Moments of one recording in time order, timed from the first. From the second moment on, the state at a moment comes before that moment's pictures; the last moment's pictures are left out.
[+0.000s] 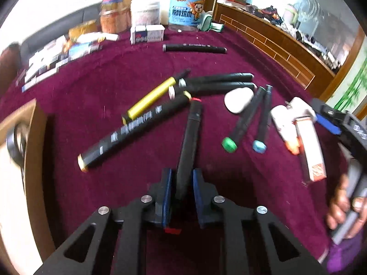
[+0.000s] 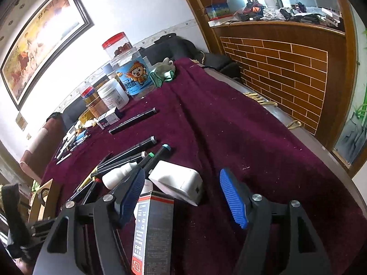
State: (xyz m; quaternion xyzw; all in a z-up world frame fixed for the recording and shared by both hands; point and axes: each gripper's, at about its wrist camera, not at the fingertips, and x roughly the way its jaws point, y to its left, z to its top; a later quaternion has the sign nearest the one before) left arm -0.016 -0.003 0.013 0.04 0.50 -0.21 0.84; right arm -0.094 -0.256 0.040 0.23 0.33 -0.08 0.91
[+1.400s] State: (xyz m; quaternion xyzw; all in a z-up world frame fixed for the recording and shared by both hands) left arm -0.111 0.081 0.053 -0.11 0.43 -0.24 0.86; right arm -0.084 -0.189 0.043 0.06 0.45 -0.08 0.89
